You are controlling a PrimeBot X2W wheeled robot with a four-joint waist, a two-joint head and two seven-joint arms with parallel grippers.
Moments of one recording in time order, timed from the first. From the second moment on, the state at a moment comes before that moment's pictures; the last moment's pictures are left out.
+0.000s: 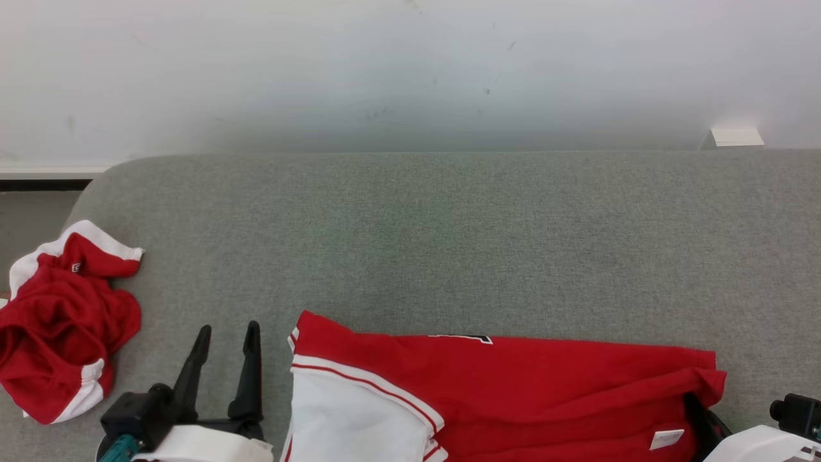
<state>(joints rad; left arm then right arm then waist) -0.10 0.05 0.01 0.20 -0.25 -0.13 -0.26 -0.22 -0.23 0.22 0.65 0.88 0.13 0.03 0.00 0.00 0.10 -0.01</state>
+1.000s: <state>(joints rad) -0.09 0.05 0.00 0.21 -0.26 -0.13 -0.26 -0.19 -0.34 0.11 0.42 0.93 0.13 -0.05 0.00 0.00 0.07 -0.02</state>
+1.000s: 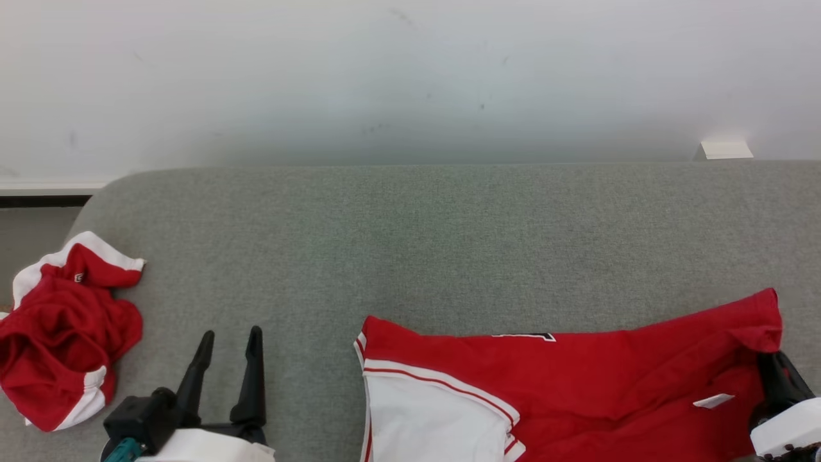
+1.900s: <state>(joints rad) -0.12 0.05 -0.02 0.23 -0.28 -0.13 -0.26 -0.23 -0.05 0.39 0.22 0.91 0.13 0.21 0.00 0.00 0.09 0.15</state>
